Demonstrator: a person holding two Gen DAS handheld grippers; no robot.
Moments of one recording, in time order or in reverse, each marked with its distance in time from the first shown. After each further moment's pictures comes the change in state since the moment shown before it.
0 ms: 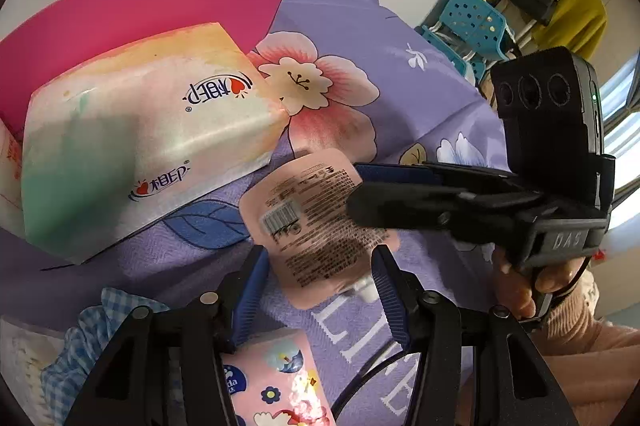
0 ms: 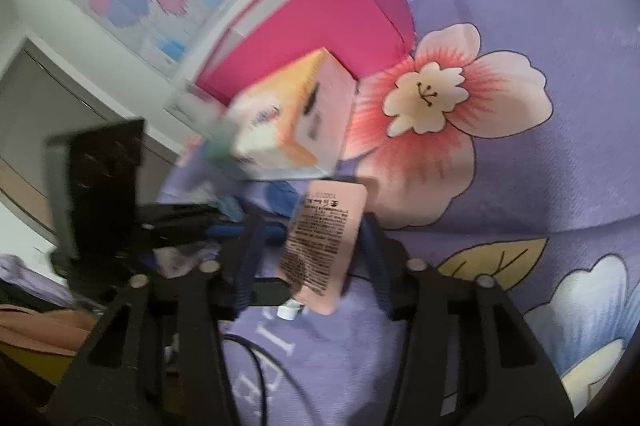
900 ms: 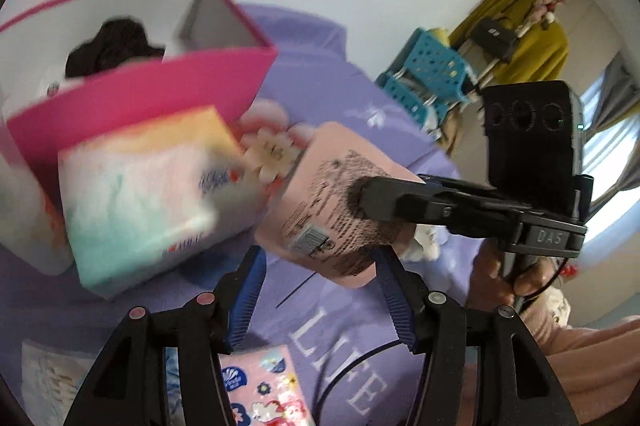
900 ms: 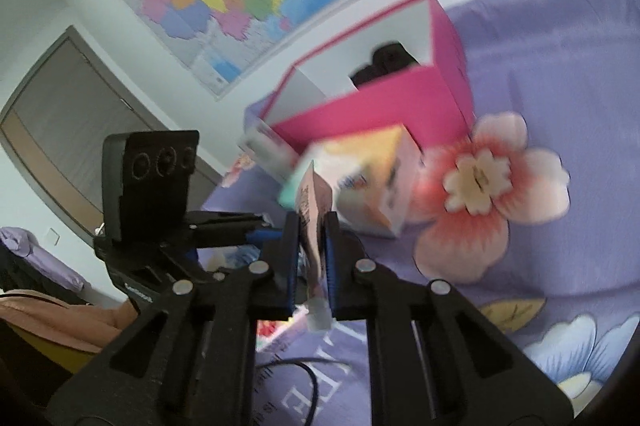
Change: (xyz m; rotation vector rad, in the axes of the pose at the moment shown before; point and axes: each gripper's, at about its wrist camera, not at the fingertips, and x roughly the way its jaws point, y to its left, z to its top) left arm -0.057 0.004 0.015 0.014 -0.165 -0.135; right arm -0.029 0.054 0.025 -0.146 -0.094 0.078
